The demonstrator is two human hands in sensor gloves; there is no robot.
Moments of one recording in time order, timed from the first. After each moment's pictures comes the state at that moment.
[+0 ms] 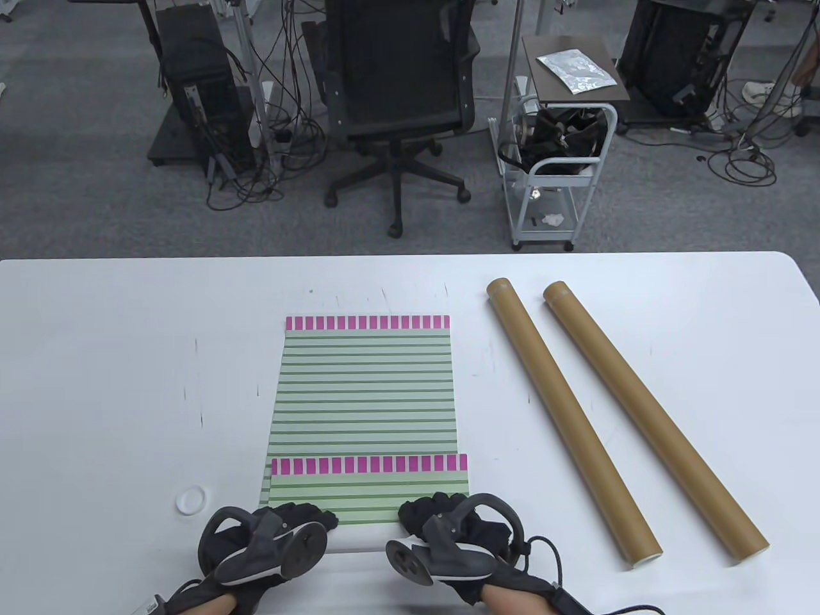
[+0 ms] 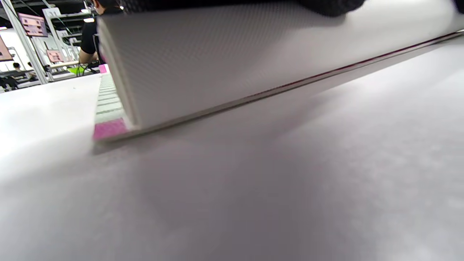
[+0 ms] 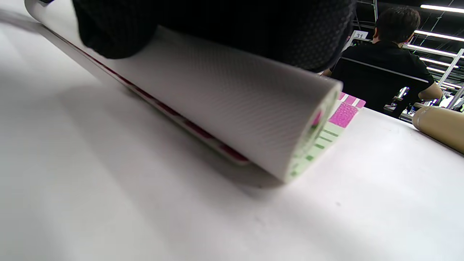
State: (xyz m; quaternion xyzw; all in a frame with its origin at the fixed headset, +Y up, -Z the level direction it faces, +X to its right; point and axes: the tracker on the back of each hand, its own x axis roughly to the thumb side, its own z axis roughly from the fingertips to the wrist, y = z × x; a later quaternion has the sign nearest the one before) left_hand -0.200 -0.760 -0.246 -0.07 -0.23 -0.08 0.97; right_hand 0.015 -0.753 -0.245 -0.33 0.02 -0.94 0.12
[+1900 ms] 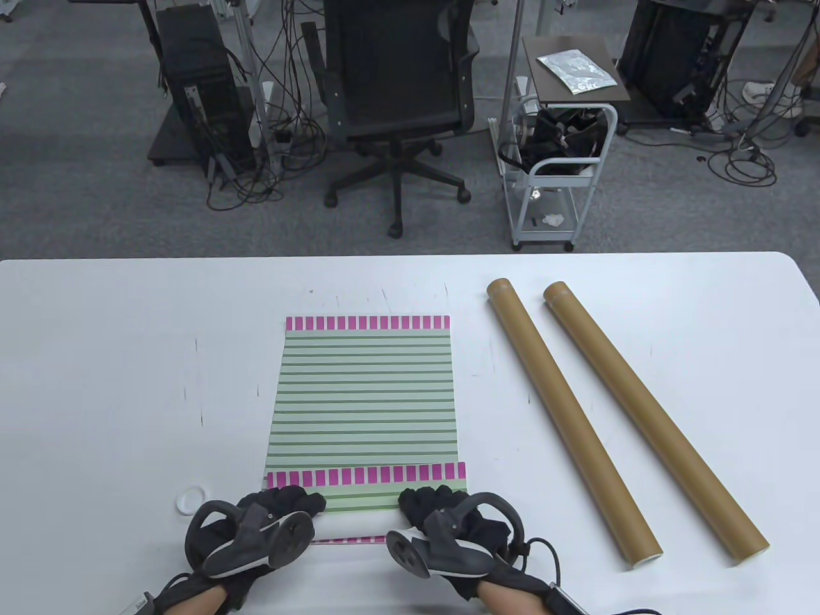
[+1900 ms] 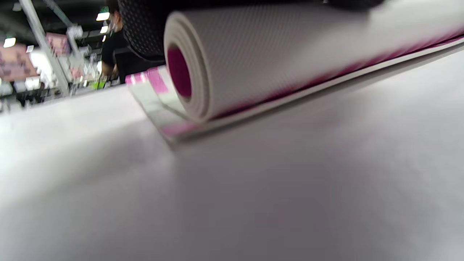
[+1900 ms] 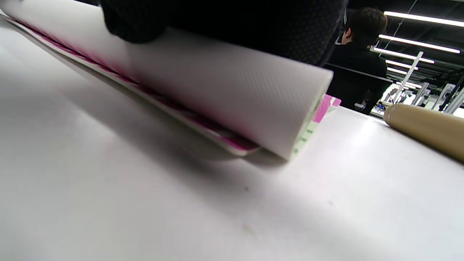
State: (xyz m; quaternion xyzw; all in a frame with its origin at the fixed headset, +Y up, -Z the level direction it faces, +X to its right) left_hand -0.217 -0.757 -0.251 -0.02 -0.22 -0.11 0.97; right_hand 0.018 -0.751 -0.252 -0.28 0.02 -0.95 0.11
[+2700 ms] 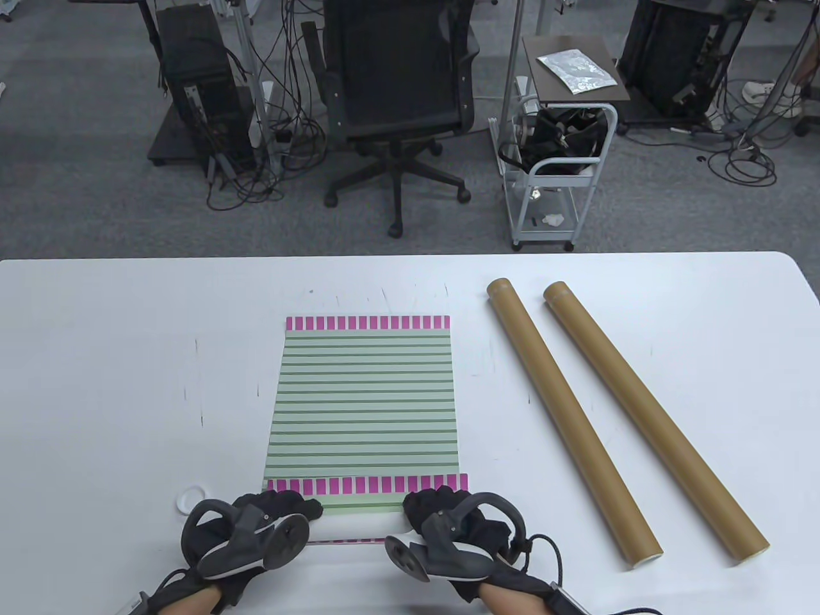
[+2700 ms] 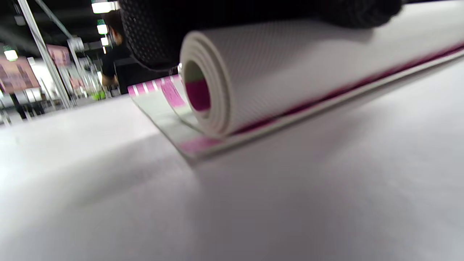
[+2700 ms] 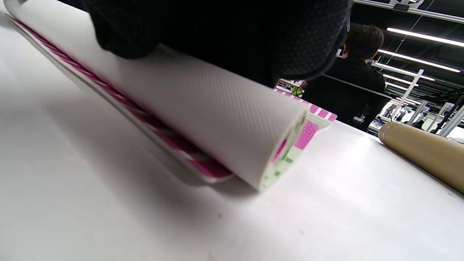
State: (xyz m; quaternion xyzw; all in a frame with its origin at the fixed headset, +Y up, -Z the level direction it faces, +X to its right) left_hand -0.222 -0.754 -0.249 0.02 -0.21 -0.11 0.97; right_hand 0.018 -0.744 -0.247 -0.29 0.04 -0.95 0.14
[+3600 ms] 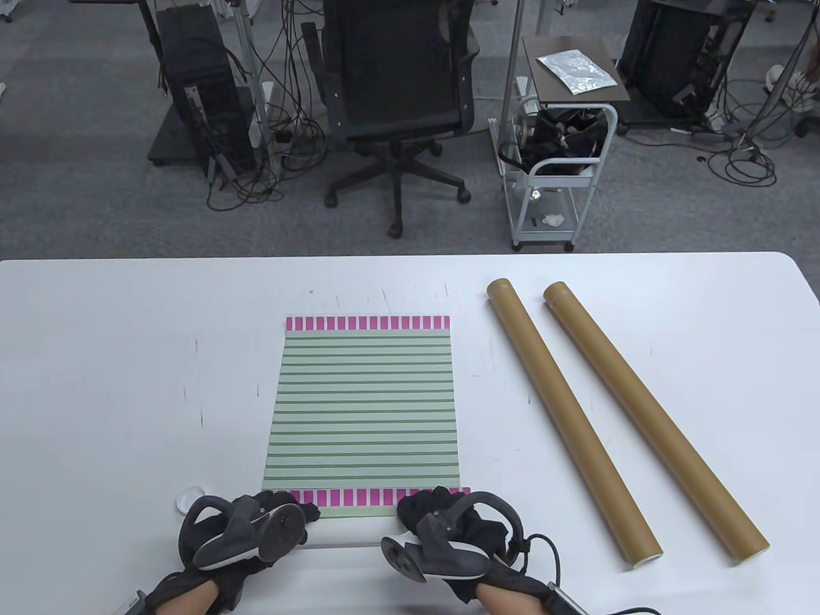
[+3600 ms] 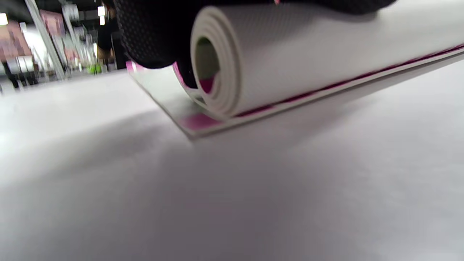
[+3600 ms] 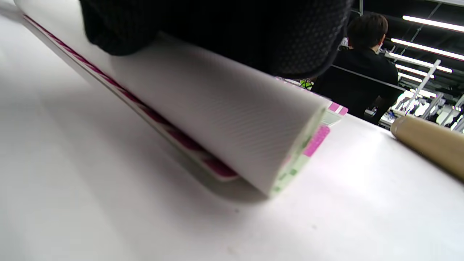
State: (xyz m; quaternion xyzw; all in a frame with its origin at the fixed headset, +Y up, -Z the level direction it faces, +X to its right) left_hand -0.227 -0.756 -0.252 -0.02 -0.21 -0.09 0.97; right_hand 0.012 -0.745 -0.247 -0.30 0.02 -0.94 0.13
